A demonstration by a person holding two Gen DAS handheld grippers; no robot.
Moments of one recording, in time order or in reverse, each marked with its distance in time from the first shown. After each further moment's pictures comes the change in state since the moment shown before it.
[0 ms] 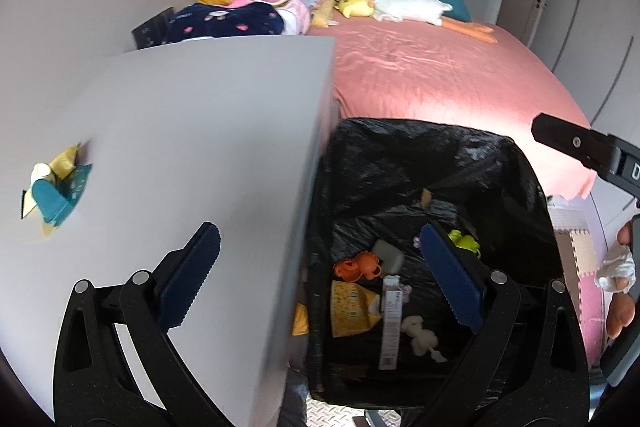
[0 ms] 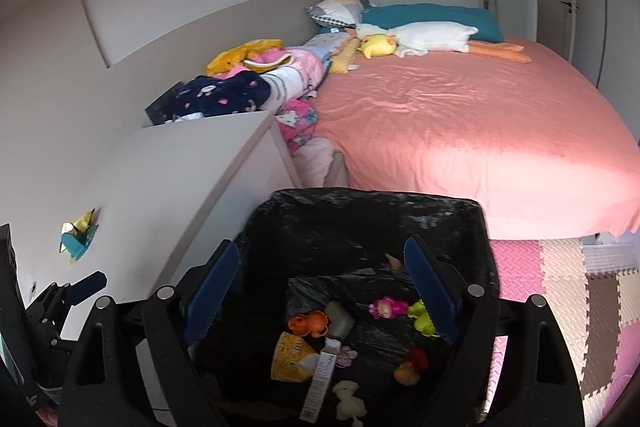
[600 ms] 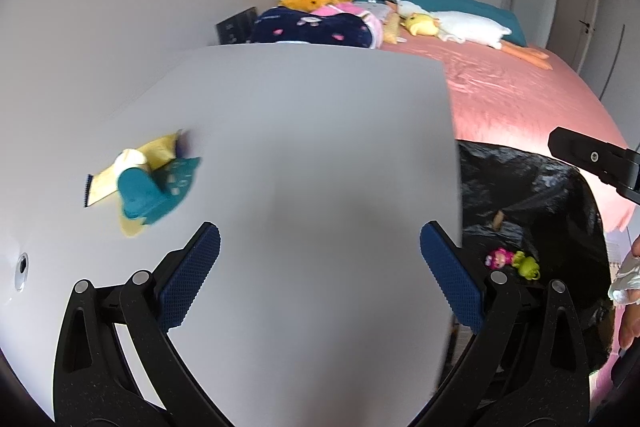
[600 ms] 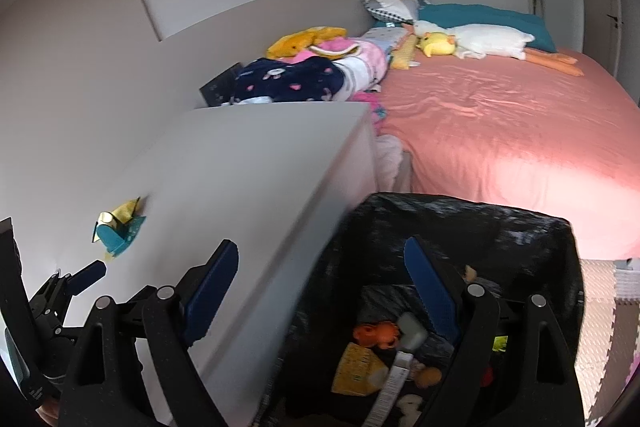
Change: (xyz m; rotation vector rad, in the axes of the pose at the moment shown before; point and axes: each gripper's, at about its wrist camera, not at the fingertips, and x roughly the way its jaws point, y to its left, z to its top) left arm -0.013 0.098 -0.007 -0.089 -0.044 0.169; right arm 0.037 0.095 0.008 -0.081 0.033 0.134
